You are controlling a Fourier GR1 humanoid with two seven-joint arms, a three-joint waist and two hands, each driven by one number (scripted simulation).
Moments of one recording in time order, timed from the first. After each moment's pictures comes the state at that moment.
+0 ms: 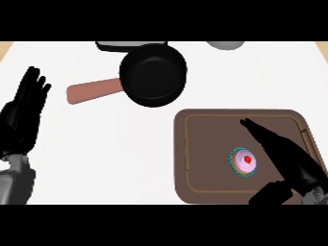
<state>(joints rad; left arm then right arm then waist) -0.19 0.23 0.10 -1.62 0.10 0.15 0.19 -0.06 -0.42 0.29 -1.89 0.46 0.40 0.61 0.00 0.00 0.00</state>
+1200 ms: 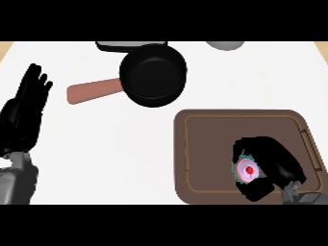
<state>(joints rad) -0.21 0.19 0.12 -1.63 0.06 0.13 0.24 -0.06 -0.32 0.29 -1.69 0.74 0.39 0.30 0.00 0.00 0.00</state>
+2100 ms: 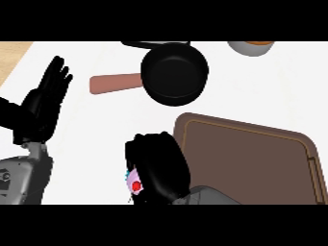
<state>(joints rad) -0.28 0.17 0.07 -1.59 0.06 0.09 0.24 -0.53 -0.01 0.82 -1.64 0.78 0.10 0.81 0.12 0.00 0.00</state>
